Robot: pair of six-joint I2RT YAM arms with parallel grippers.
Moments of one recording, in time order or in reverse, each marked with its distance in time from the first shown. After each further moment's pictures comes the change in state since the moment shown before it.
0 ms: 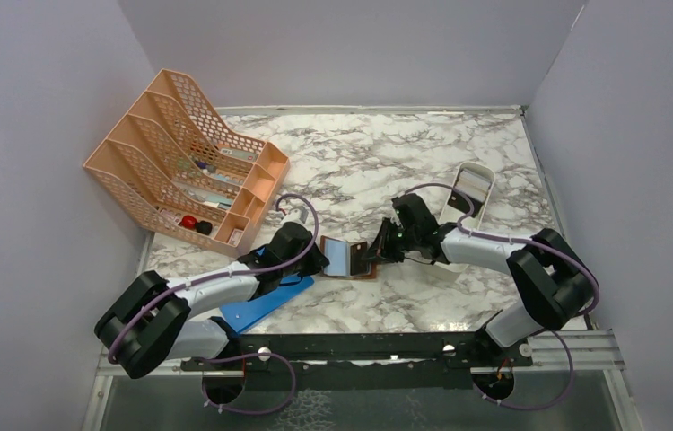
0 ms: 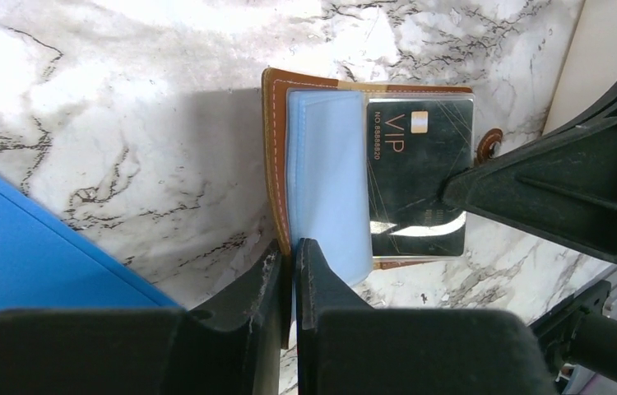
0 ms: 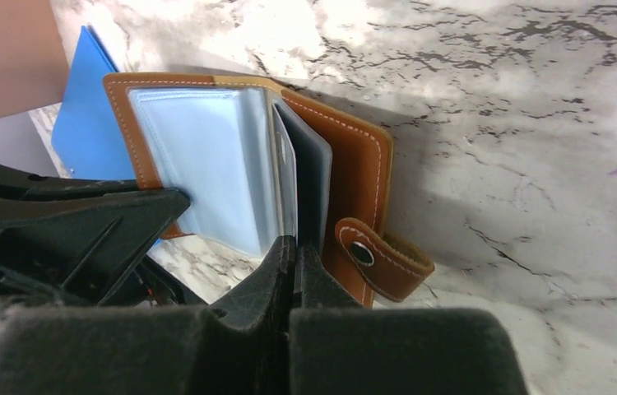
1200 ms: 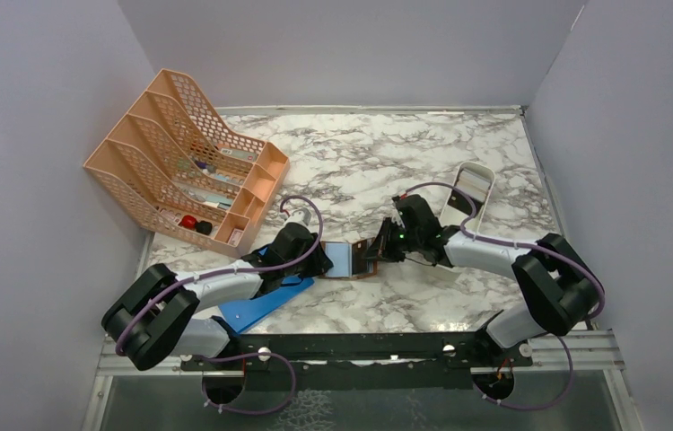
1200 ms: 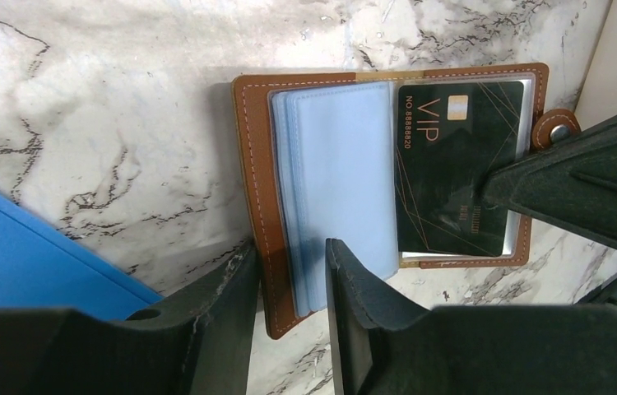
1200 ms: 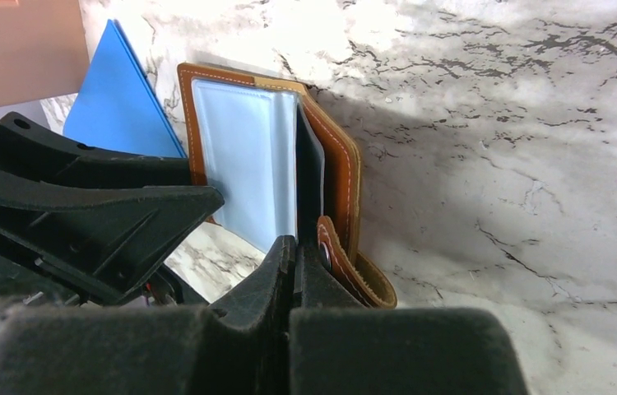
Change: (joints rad) left arm 0.005 0.058 -0.002 0.028 0.026 0.040; right arm 0.000 -0.039 -0.031 0.054 -0.005 -0.028
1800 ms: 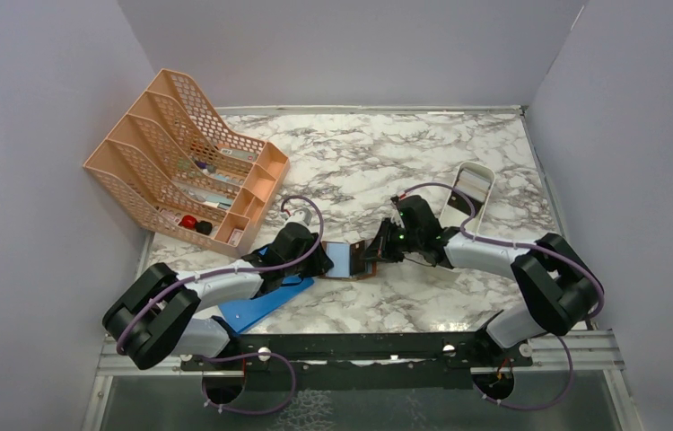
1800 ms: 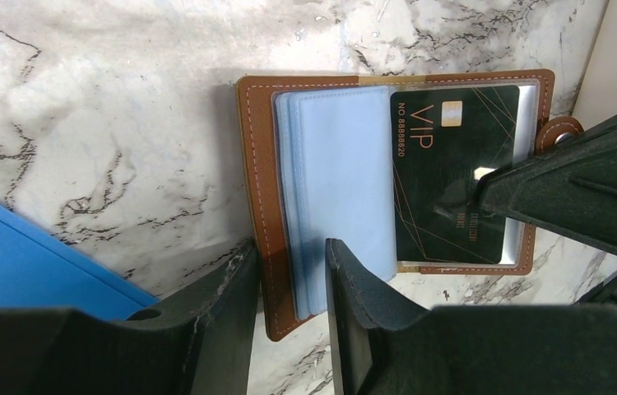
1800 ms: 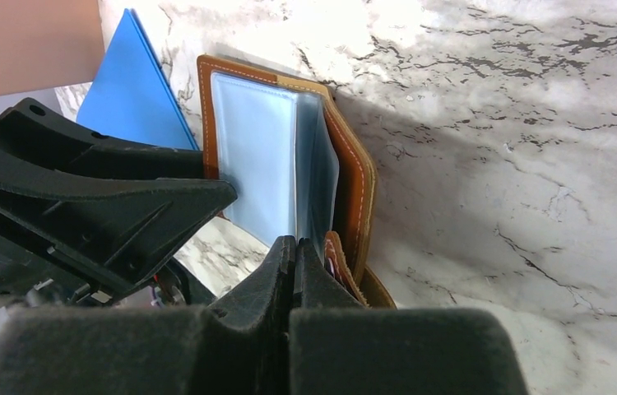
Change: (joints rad) left arm 0.000 0.007 0.000 0.009 0.004 0.011; right arm 0.000 0.001 -0.019 0.050 -0.037 0.000
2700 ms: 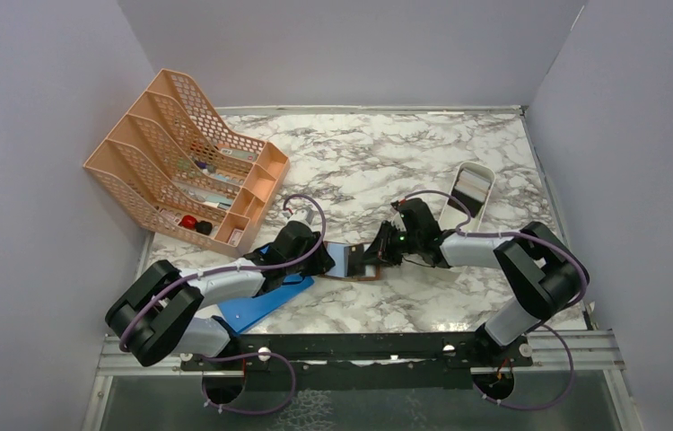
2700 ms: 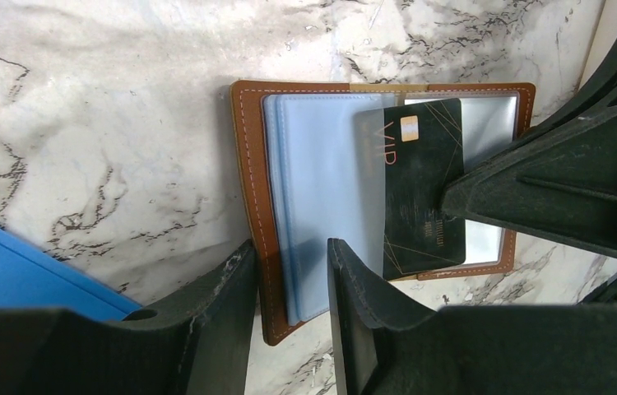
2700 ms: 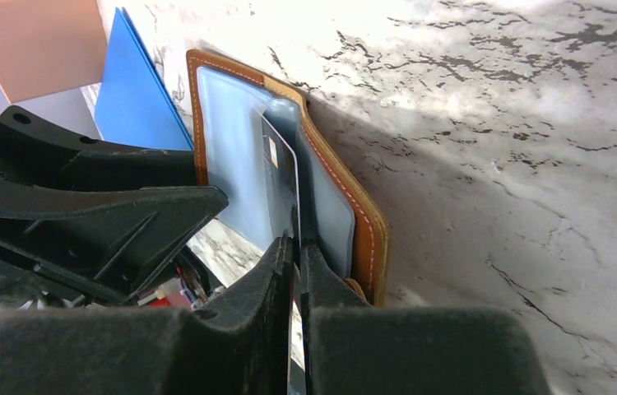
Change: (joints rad) left arm 0.000 0.023 0.013 0.015 0.005 0.019; right arm -0.038 0.101 -0.039 0.135 -0.108 0.071
